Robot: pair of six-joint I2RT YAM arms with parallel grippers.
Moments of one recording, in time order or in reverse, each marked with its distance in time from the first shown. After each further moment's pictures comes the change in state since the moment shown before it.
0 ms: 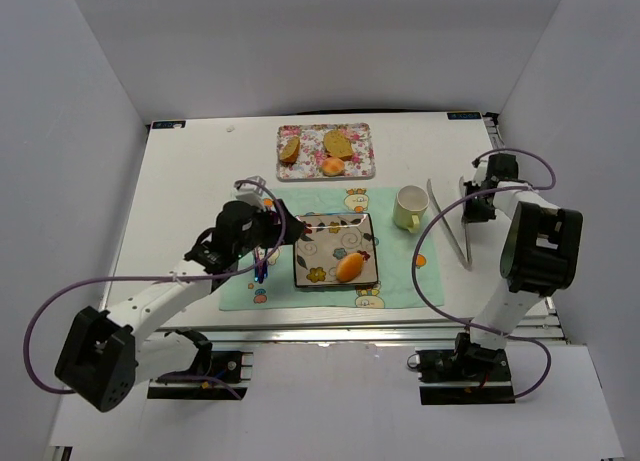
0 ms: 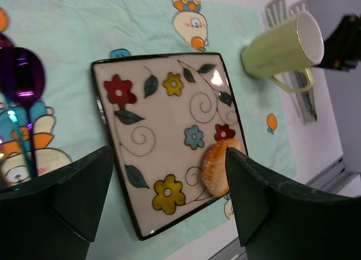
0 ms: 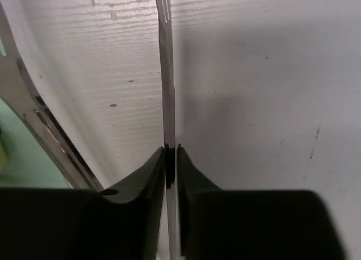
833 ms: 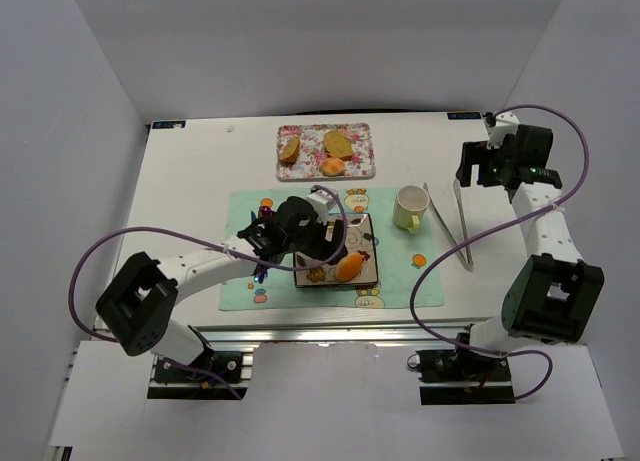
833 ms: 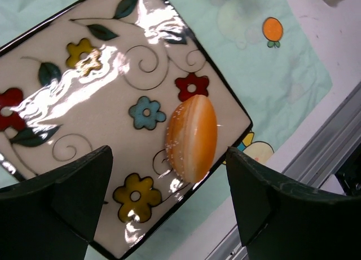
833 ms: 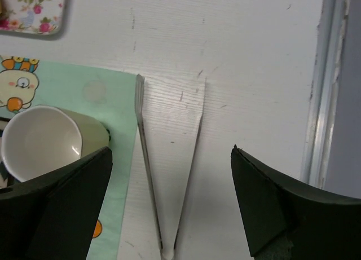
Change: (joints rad) left arm -0.276 0.364 0.272 -0.105 0.052 0.296; right arm -0.003 -0.304 0.103 -0.006 -0.196 -0.140
